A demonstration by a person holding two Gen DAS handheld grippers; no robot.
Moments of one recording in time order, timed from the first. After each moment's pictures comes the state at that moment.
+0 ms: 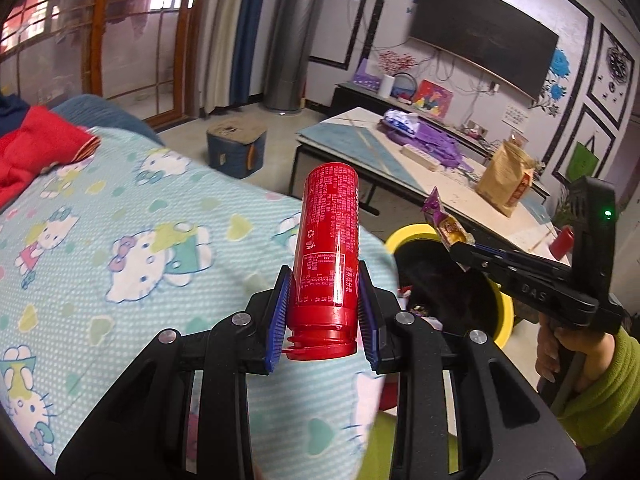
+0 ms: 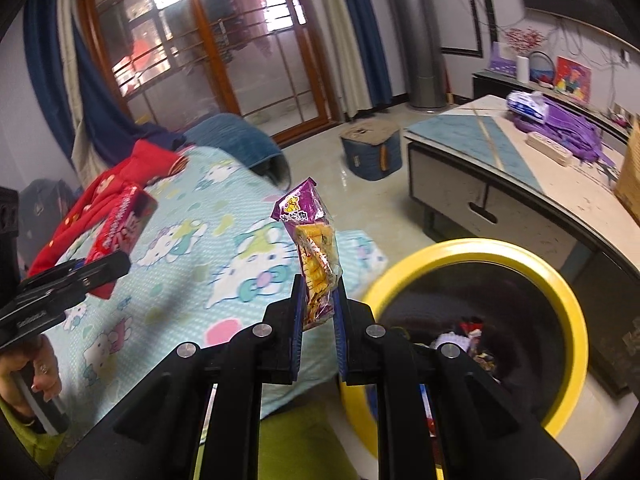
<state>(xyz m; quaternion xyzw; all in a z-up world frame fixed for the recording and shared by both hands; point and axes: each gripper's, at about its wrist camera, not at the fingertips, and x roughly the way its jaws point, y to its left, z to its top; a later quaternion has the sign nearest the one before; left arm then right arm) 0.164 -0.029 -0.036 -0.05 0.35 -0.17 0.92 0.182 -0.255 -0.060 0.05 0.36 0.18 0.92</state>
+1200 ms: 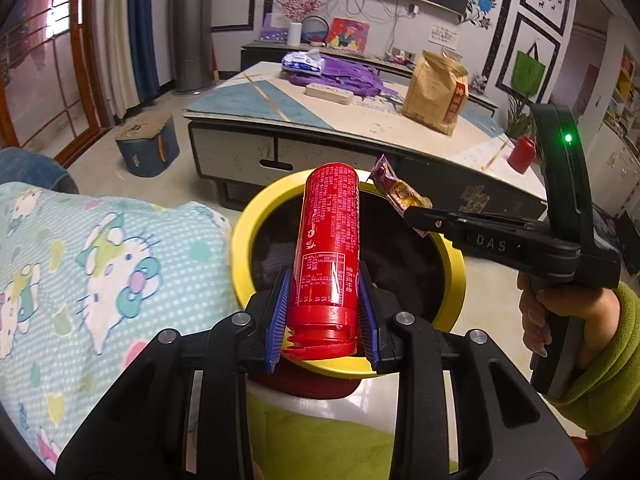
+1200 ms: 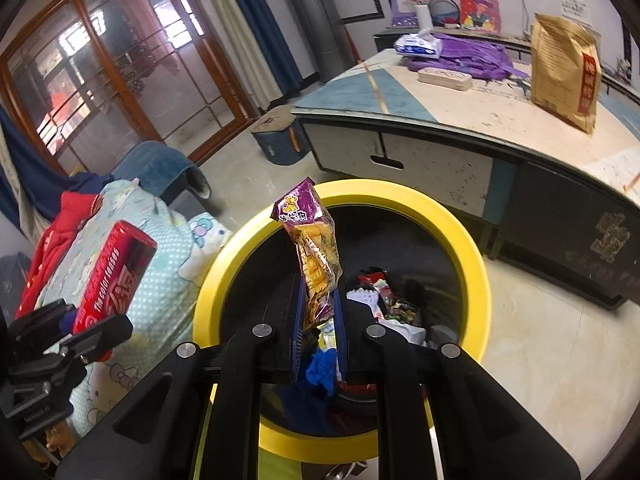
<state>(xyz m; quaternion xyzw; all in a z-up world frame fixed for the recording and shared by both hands) 0.183 -0.193 -0.085 0.07 0.40 -0.29 0.87 0.170 -0.389 -0.110 0.15 0.40 0.05 0.90</state>
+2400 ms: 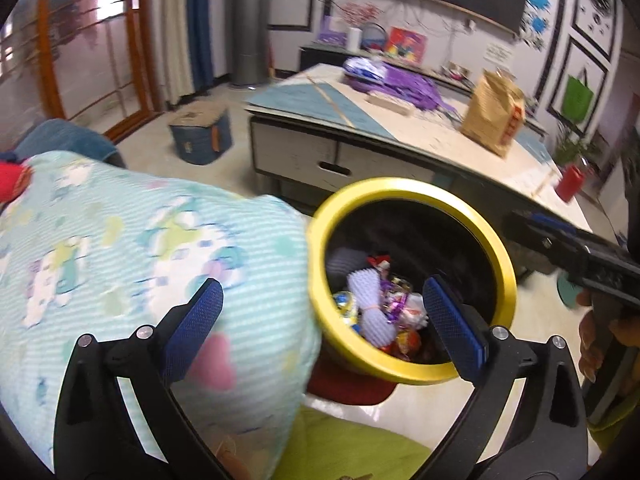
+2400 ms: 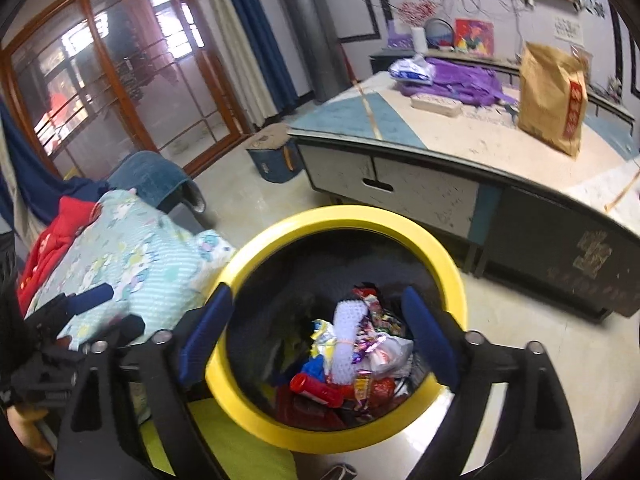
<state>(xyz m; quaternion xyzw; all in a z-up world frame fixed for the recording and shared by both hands) 0.193 -0.143 -0.076 0.03 0.39 -0.18 0.90 0.147 -0.364 -0.072 0.11 0.36 0.05 0.92</state>
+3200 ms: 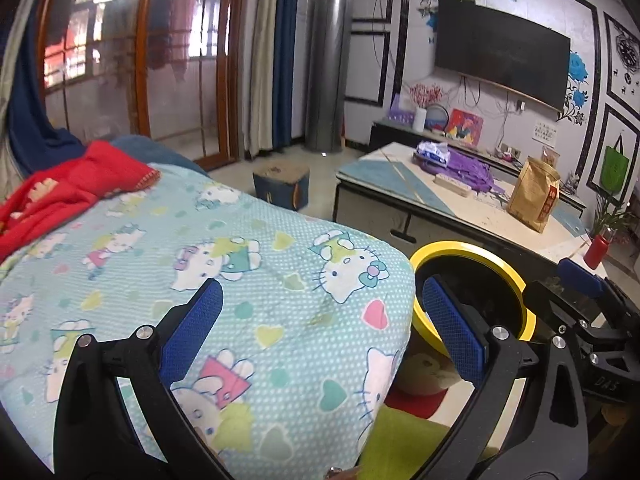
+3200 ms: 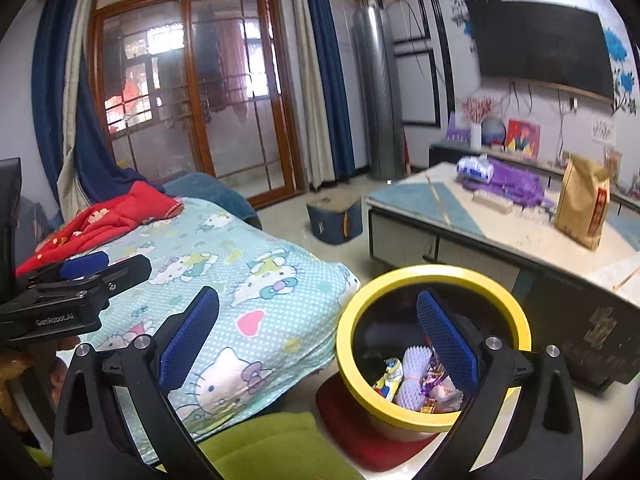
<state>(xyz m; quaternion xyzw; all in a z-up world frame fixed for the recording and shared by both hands) 0.080 -0.026 -0.017 -0.01 0.26 -0.07 0.96 0.049 -0.225 -0.030 0.02 0.21 0.10 0.97</state>
